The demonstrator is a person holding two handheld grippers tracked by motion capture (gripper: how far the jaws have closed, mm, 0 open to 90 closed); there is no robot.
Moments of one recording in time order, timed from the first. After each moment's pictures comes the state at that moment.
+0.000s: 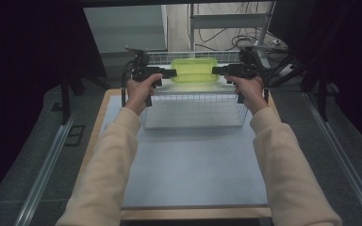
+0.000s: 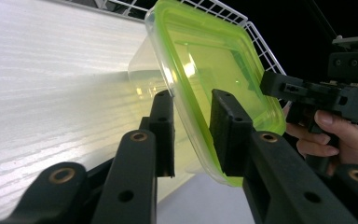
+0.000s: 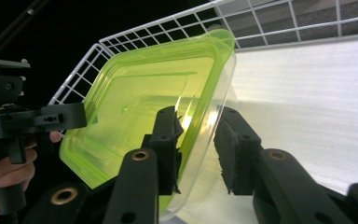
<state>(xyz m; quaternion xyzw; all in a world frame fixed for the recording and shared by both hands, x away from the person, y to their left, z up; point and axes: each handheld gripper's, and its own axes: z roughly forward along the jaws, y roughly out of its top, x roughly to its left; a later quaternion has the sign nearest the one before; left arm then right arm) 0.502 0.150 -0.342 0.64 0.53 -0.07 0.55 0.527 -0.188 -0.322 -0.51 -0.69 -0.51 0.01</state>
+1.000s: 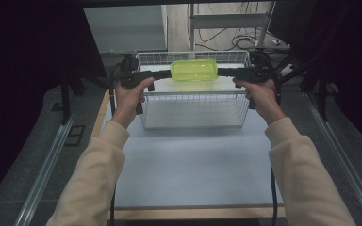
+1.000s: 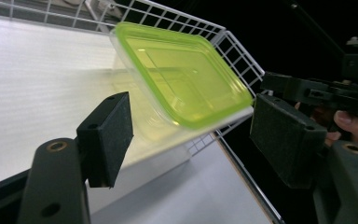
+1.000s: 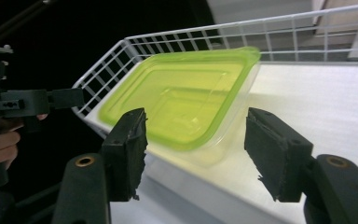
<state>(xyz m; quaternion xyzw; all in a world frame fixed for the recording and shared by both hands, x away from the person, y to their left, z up) 0.436 0.167 -0.318 0.64 0.50 -0.01 0.58 0.476 -0.207 -0.295 -0.45 -0.71 -0.54 -0.05</state>
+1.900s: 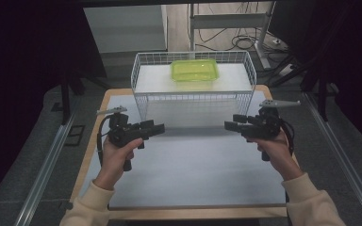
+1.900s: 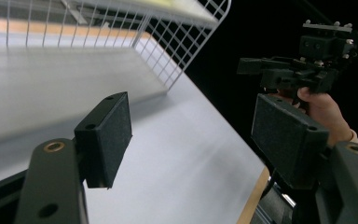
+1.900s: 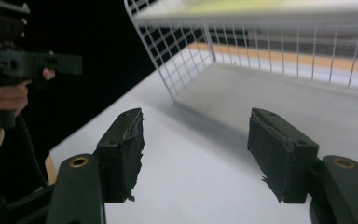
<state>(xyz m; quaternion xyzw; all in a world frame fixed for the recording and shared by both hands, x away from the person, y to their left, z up) 0.309 0.173 -0.395 0.67 0.46 -0.02 0.59 0.366 -0.243 -0.385 -0.35 -0.76 -0.55 -0.03</state>
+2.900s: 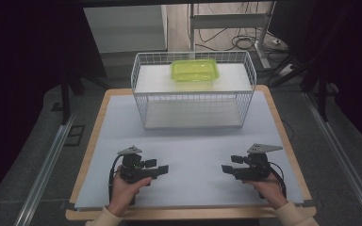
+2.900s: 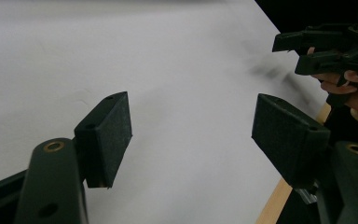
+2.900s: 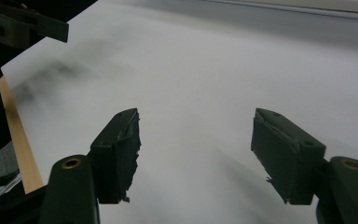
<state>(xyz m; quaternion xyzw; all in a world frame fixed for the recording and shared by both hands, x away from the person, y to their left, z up) 0.273 0.160 -0.506 0.72 0.49 -0.03 0.49 0.316 -0.250 -0.504 -0.37 -0.80 -0.47 -0.03</state>
